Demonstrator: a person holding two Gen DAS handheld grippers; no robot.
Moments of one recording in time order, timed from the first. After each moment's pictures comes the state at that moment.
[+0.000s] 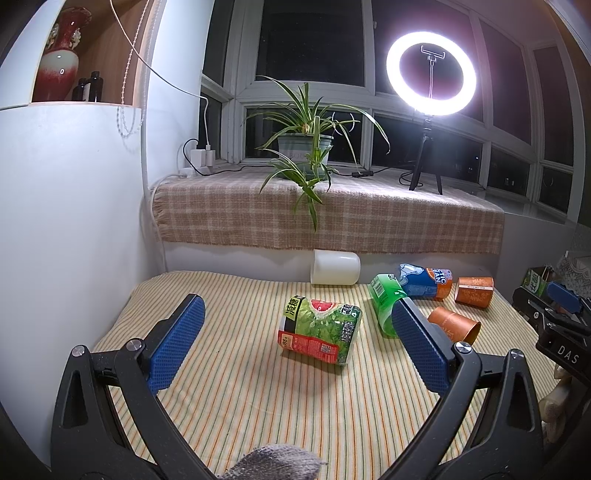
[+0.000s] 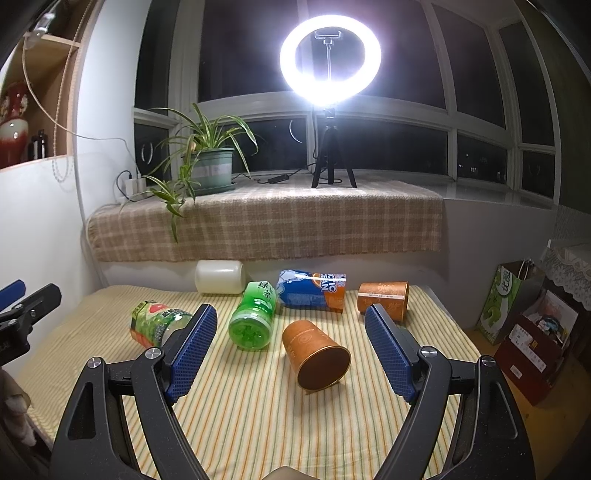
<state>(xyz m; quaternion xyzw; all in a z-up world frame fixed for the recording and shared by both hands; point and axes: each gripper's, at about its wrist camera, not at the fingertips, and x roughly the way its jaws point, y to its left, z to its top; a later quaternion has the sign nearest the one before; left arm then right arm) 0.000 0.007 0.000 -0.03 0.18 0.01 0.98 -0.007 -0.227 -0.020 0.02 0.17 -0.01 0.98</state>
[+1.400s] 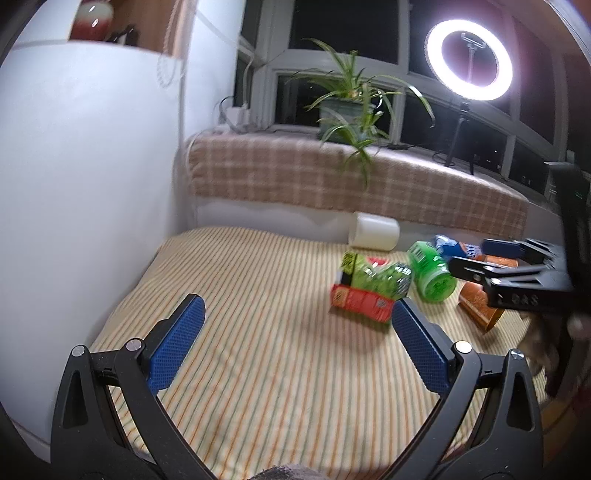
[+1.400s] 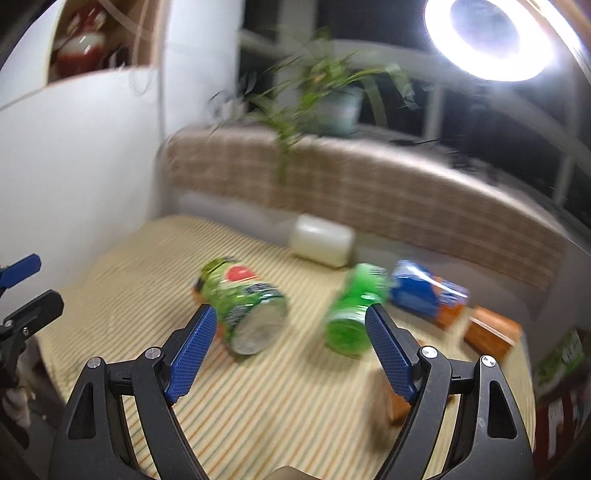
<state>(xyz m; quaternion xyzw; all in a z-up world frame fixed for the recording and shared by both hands) -0.014 0.067 -0.040 -0.06 0.25 0.04 0.97 0.094 -0.136 -0.030 -0.11 0.30 0.22 0.92</state>
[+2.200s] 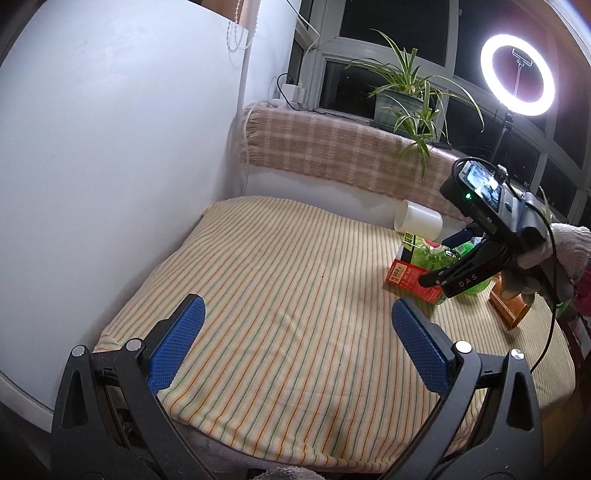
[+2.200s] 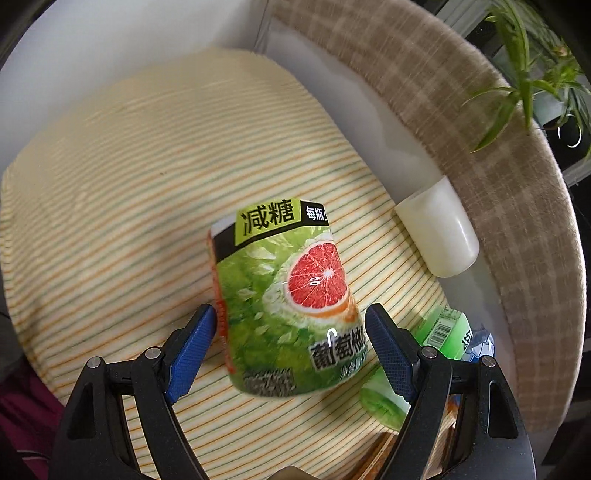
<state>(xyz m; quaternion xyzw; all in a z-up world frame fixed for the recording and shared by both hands) -0.041 0.124 -0.066 -0.11 0.27 0.10 0.95 0.189 -0.019 -0.097 -0.38 0.47 0.28 0.75</state>
